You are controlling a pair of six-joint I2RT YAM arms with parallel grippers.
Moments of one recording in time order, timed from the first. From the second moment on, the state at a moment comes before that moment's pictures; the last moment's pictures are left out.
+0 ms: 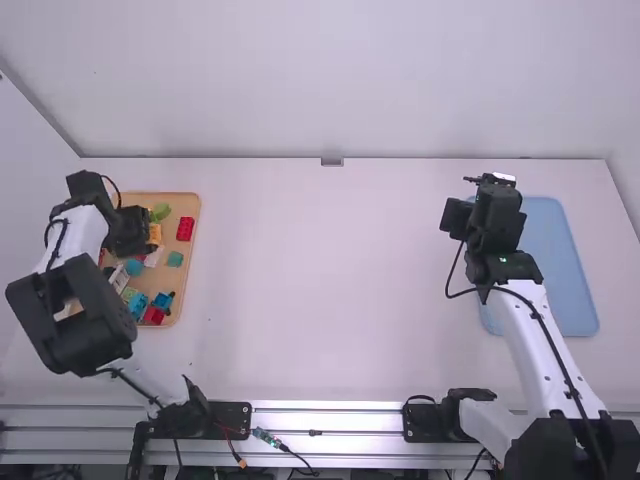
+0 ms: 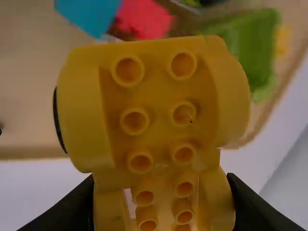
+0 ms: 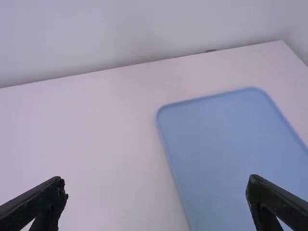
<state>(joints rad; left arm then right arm) 0.52 1.79 1.38 -0.79 0.21 -1.28 0.03 1.21 0.89 -0.30 0.27 0.10</state>
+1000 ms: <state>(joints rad) -0.25 1.79 1.58 -1.05 0.22 0.71 0.03 1.21 0.89 -0.30 0.27 0.08</state>
